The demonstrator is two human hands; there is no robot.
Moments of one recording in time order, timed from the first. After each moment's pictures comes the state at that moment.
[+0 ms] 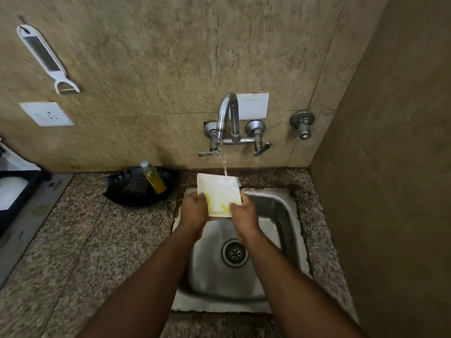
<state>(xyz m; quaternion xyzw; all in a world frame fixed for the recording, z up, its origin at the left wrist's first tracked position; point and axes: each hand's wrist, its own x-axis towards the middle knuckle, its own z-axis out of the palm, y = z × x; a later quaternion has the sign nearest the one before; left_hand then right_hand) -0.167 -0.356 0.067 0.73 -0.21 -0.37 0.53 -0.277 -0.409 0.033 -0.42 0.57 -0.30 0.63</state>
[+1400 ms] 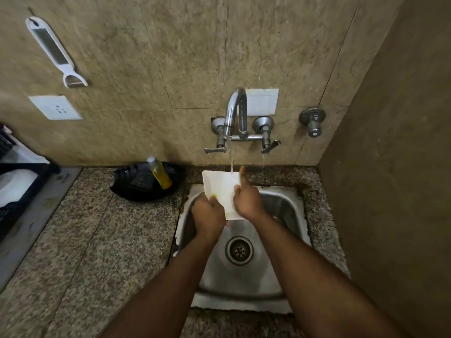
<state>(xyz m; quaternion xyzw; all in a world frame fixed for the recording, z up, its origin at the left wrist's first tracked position) -0.202 -0.348 0.073 0.81 -0.23 -0.23 0.49 -0.273 -0.448 0.048 -0.73 0.54 -0.13 0.39</state>
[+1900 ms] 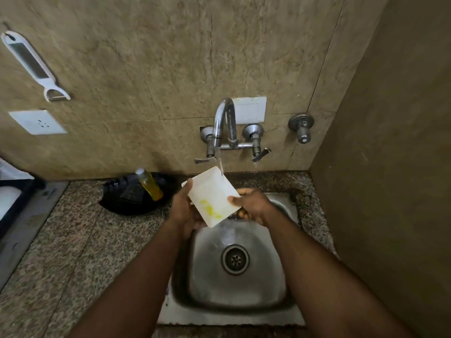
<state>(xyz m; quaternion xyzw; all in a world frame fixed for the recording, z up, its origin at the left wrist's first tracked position) -0.141 -0.372 0.095 0.62 -0.04 -0.56 0.54 -0.306 -0.478 0.062 -0.51 0.54 -0.15 0.65</state>
